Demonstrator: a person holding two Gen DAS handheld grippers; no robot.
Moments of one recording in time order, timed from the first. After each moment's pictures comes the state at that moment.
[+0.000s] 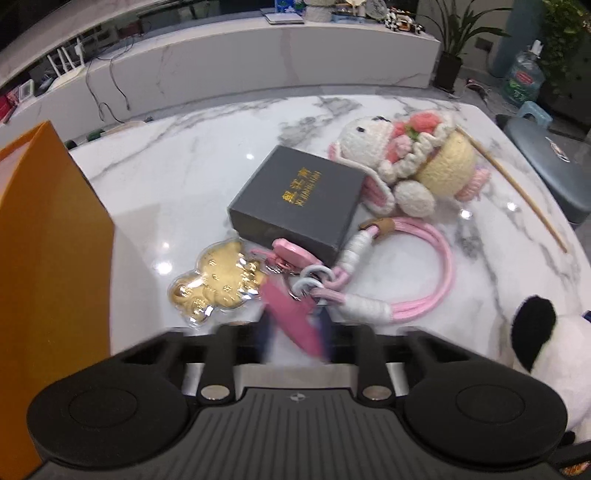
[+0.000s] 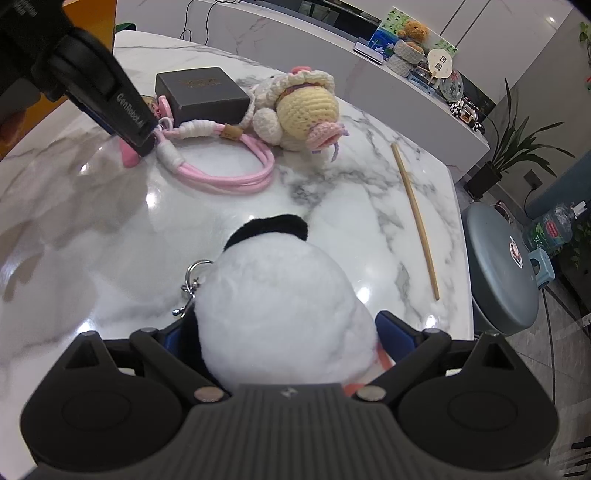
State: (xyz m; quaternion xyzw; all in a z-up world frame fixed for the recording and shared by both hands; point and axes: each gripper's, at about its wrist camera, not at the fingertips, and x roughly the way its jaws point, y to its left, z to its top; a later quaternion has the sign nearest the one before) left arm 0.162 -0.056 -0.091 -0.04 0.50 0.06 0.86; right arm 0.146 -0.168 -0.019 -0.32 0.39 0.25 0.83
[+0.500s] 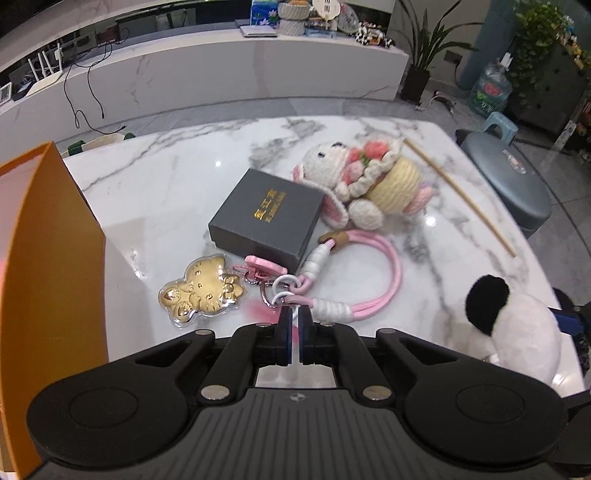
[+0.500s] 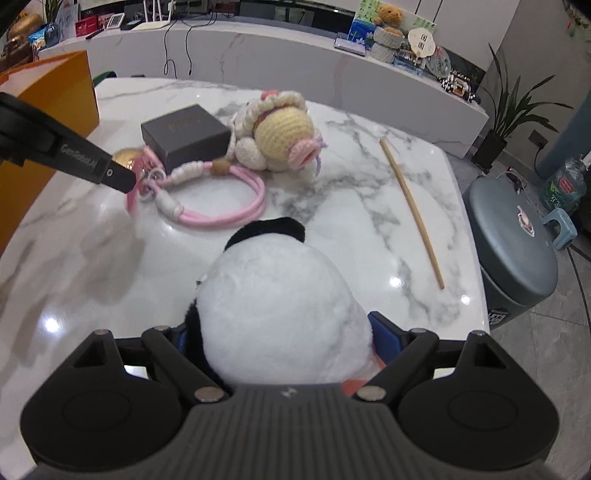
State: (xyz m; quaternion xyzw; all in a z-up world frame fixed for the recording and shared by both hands) left arm 0.143 -0.055 -0.055 -0.07 0.48 0.01 0.87; right arm 0.156 -0.179 0.010 -0.23 0.41 0.26 0.85
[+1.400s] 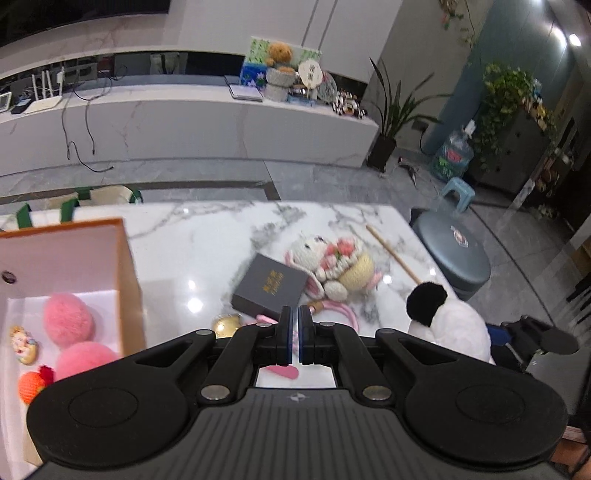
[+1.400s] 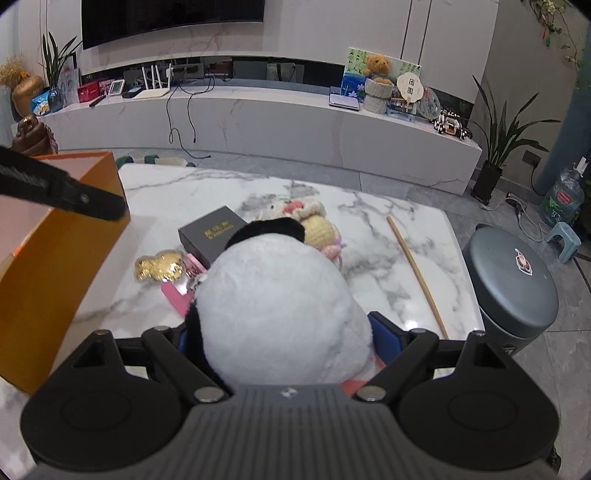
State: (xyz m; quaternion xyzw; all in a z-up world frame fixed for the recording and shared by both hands) left arm 0.099 0.000 0.036 -0.13 0.39 -0.03 0.91; right arm 0.141 -0.152 0.074 -0.15 0.35 0.27 0.88
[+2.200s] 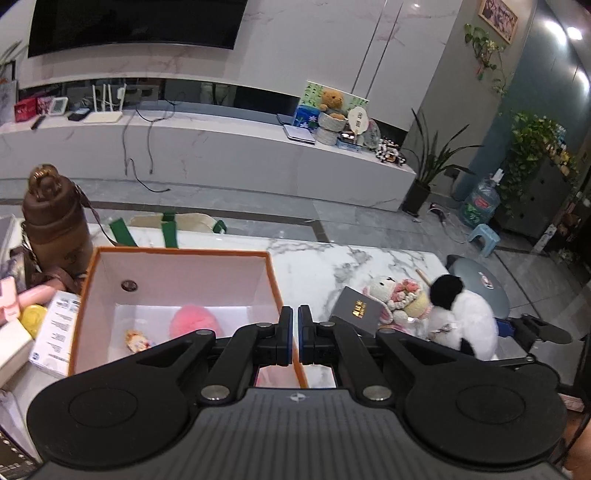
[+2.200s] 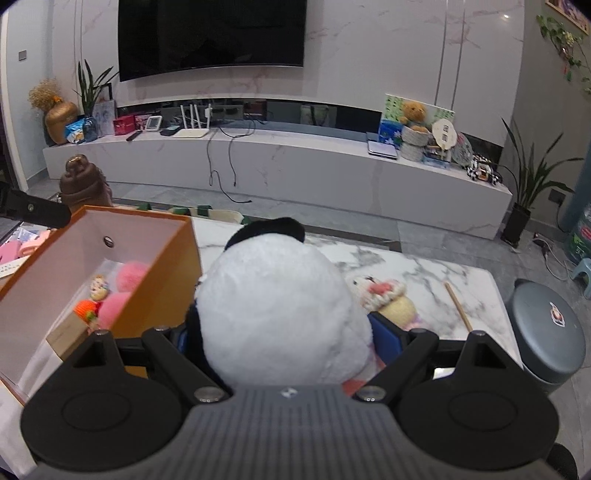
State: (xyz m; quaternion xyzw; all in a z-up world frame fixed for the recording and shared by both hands) left arm 0.023 0.099 0.080 -0.16 0.34 0.02 0.93; right arm 0.099 -0.079 0.113 -0.13 0.30 0.32 0.89
